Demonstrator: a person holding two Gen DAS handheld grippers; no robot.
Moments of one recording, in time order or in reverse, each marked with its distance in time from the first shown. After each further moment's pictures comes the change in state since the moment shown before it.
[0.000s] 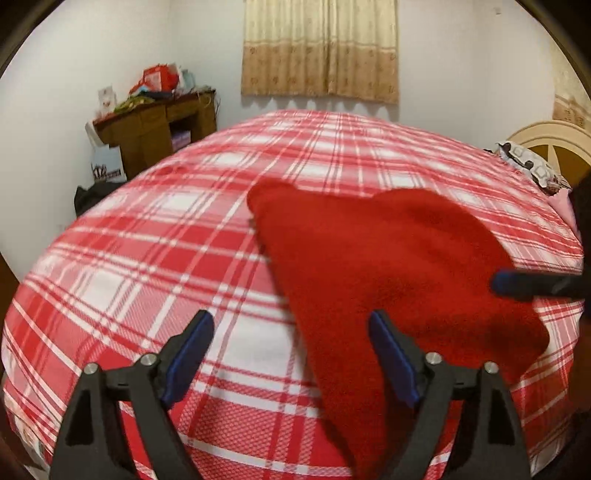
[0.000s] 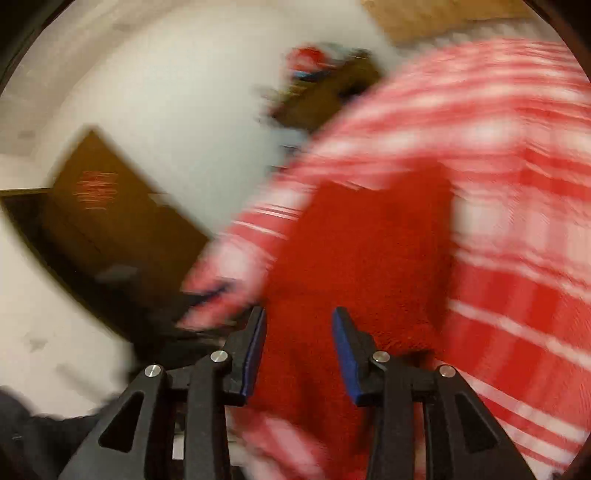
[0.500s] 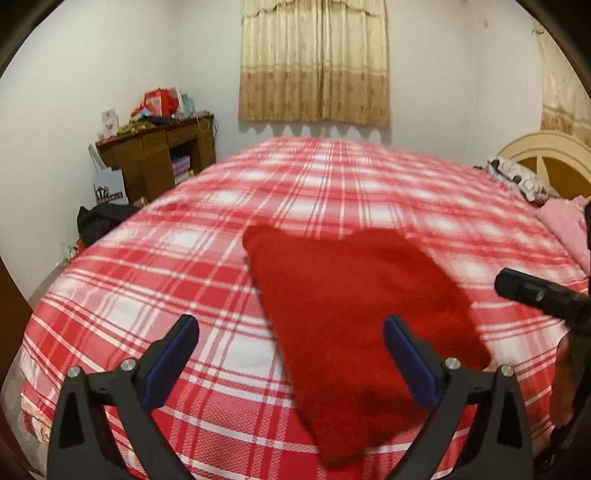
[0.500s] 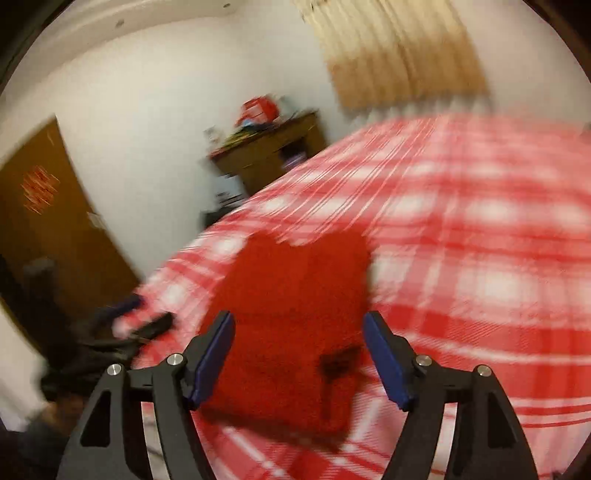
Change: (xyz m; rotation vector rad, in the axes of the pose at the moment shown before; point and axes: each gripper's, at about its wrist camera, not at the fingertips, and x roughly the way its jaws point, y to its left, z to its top) left arm -0.070 -0.019 0.017 0.019 -0.112 -0.013; right arm -0.074 0.062 -0.018 -0.175 -0.285 -0.366
